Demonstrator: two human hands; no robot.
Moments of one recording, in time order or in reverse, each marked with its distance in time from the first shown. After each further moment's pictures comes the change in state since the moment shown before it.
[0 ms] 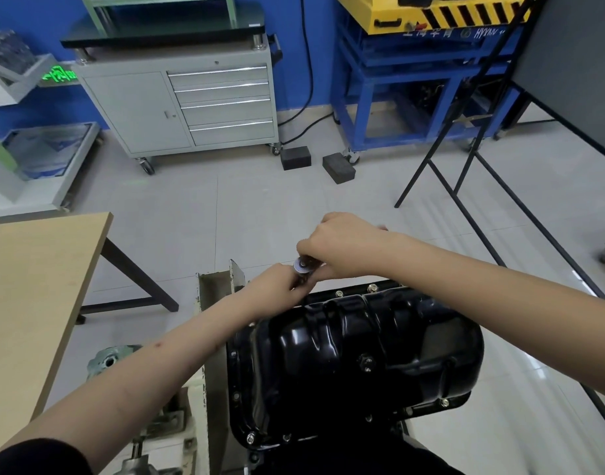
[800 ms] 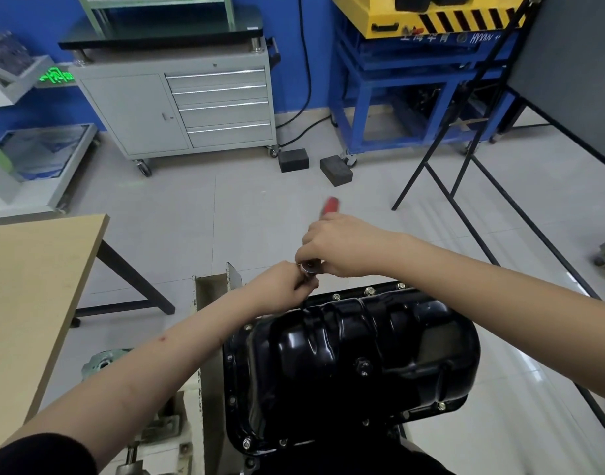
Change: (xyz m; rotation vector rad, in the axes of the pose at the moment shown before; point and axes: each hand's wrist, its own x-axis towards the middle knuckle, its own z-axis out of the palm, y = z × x) left_hand 0.009 0.006 -0.003 0.001 -0.031 0.017; right_hand -0.003 0.008 0.002 -0.001 0.011 -0.068
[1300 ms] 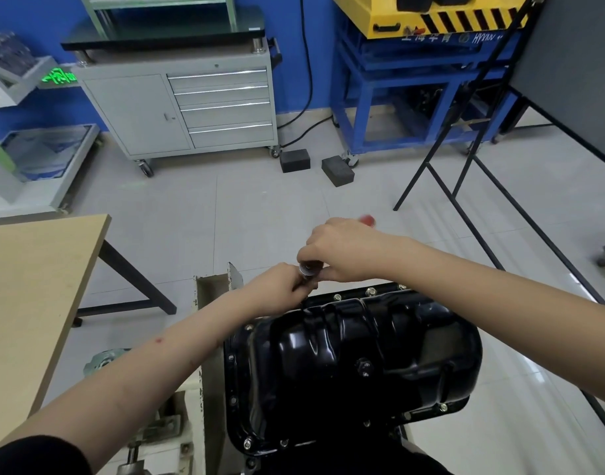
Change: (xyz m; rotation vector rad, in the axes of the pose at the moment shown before) left_hand -0.004 0.000 -0.002 -0.011 -0.020 -0.024; right_hand -0.001 -0.003 0.002 0.067 -0.005 0.028
